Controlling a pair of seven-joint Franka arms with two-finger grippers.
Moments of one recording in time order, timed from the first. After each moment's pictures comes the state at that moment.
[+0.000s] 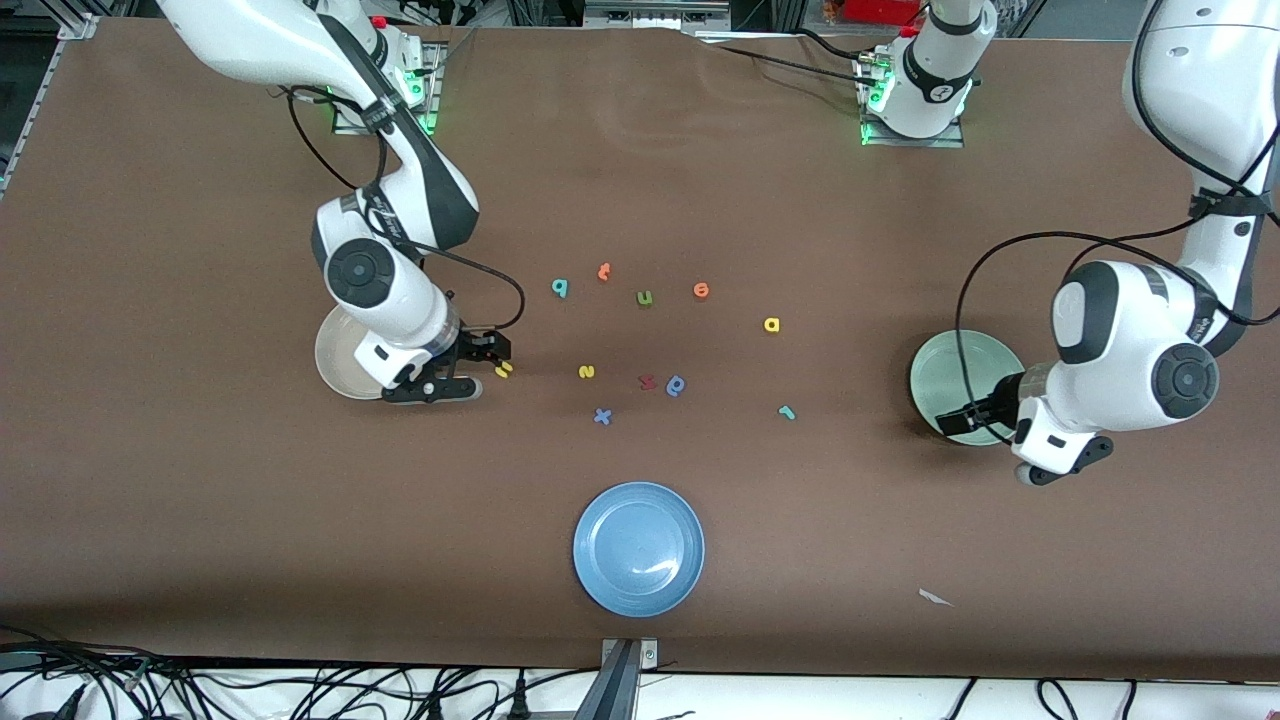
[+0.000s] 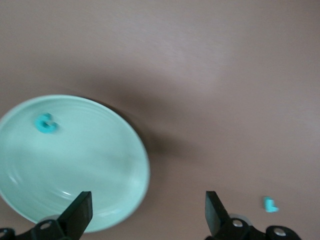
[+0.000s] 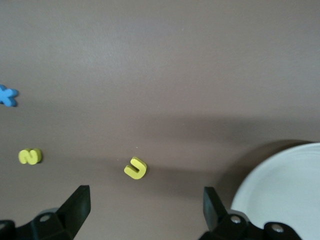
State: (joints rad) left arm 0.14 0.56 -0.24 -1.63 -0.02 2.04 -0.52; right arm 0.23 0.50 0.22 -1.86 -0.09 2.33 0.40
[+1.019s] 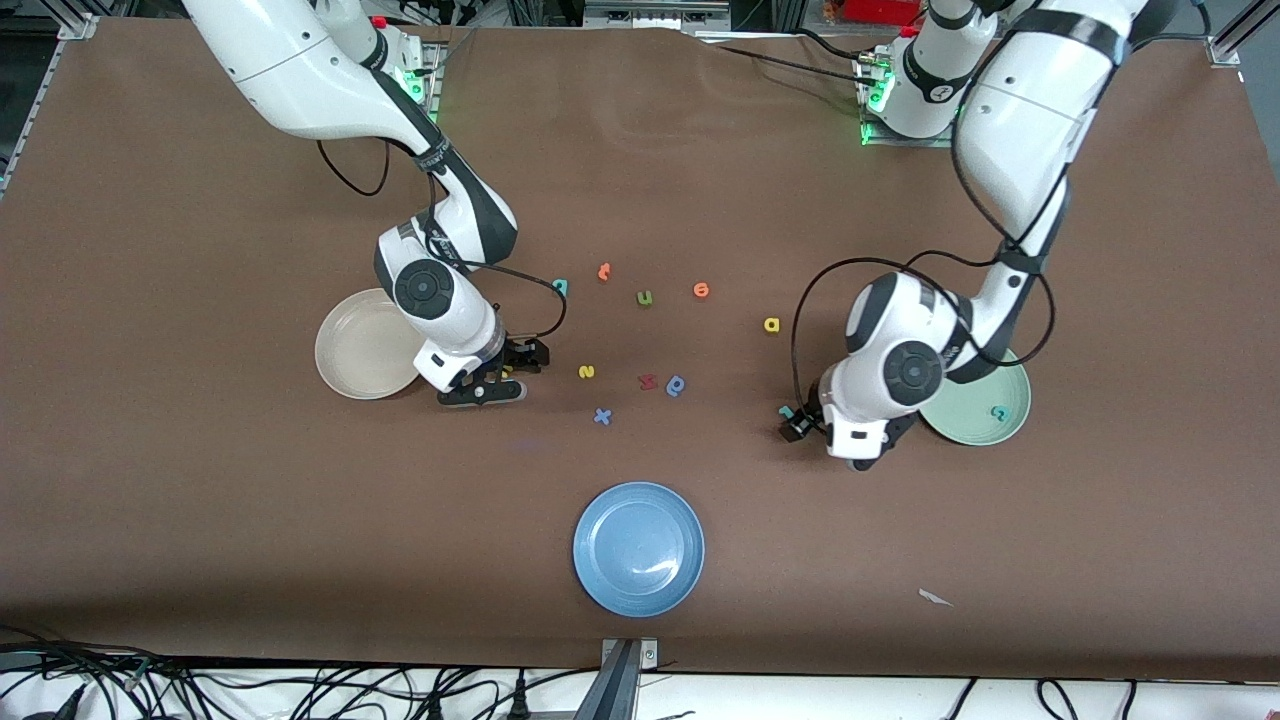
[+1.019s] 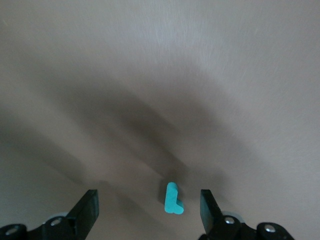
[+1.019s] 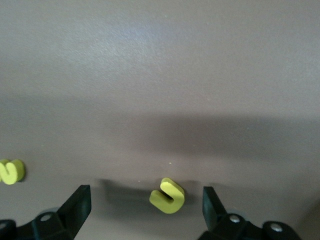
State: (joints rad) left arm -0.20 0.76 -0.20 -1.63 0.00 2.28 -1.11; right arm 0.28 0.63 0.22 -1.90 -0.10 2.54 0.44
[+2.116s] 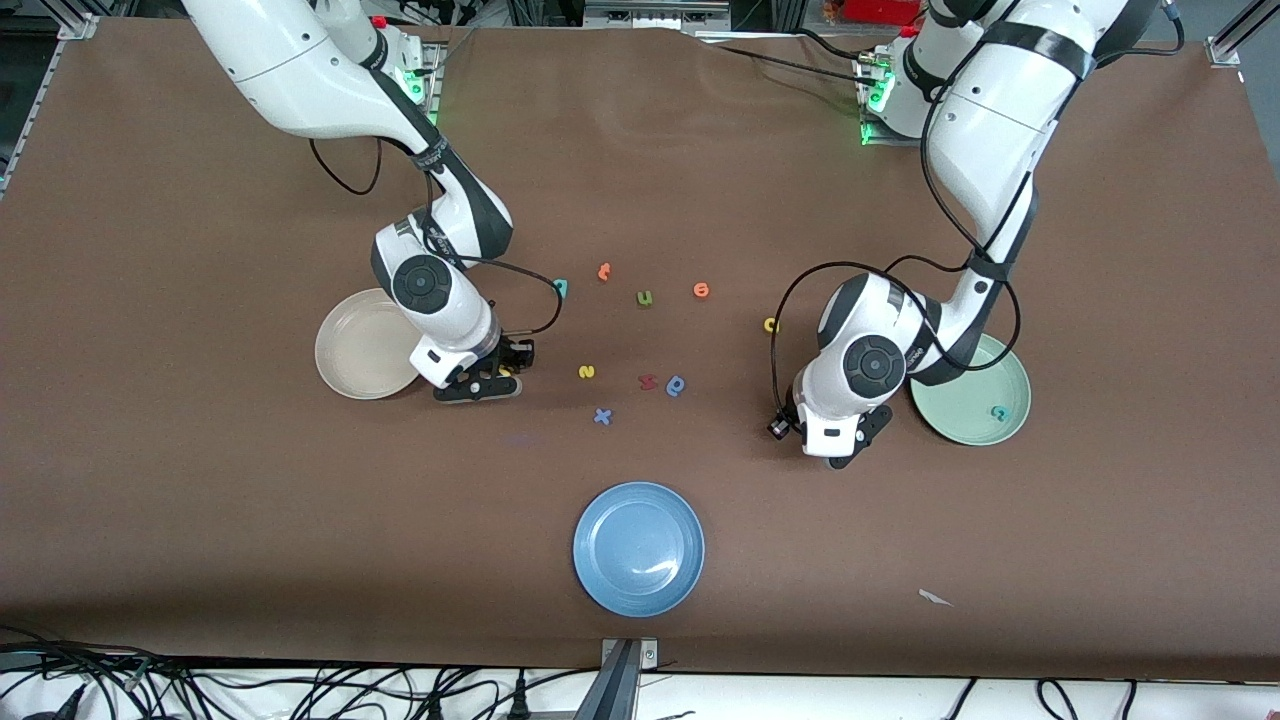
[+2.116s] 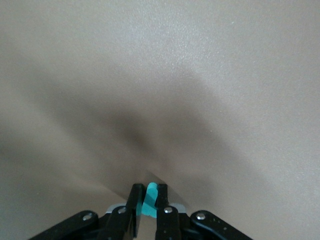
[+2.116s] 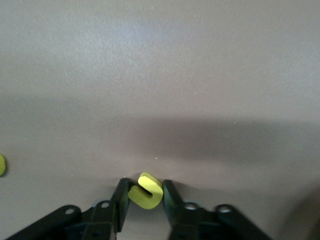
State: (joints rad) left arm -0.23 0.78 -0.19 -1.61 0.03 2.32 -1.17; right arm 0.28 0.61 0.21 -1.93 -0.12 2.55 0.44
